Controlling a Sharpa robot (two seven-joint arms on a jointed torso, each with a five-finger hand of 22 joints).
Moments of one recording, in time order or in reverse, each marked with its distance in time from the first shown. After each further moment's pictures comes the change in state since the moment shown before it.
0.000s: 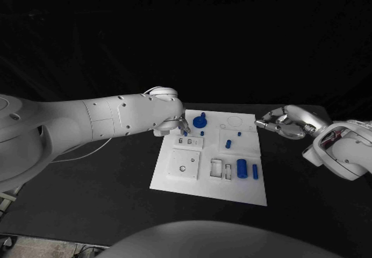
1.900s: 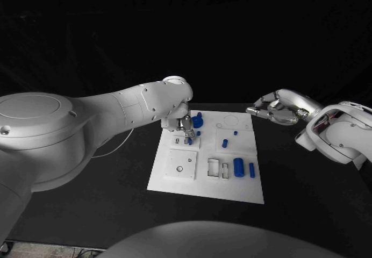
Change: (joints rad) left arm 0.007 0.257 -0.007 -0.401 0.267 0.406 0.000; left_hand 0.020 0.052 -0.083 0.000 0.026 0.018 0.000 -0.024 -0.077 0.000 0.004 0.000 0.000 0.000 0.007 0.000 0.001 0.000 -0.002 0.009 0.000 0.000; right arm 0.079 0.022 0.000 0.028 -0.018 0.013 -0.007; right_hand -0.013 -0.013 0.008 0.003 0.009 0.010 -0.003 0.004 -0.001 0.004 -0.004 0.000 0.000 0.000 0.000 0.000 0.000 0.000 0.003 -0.003 0.008 0.000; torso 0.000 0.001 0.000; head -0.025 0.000
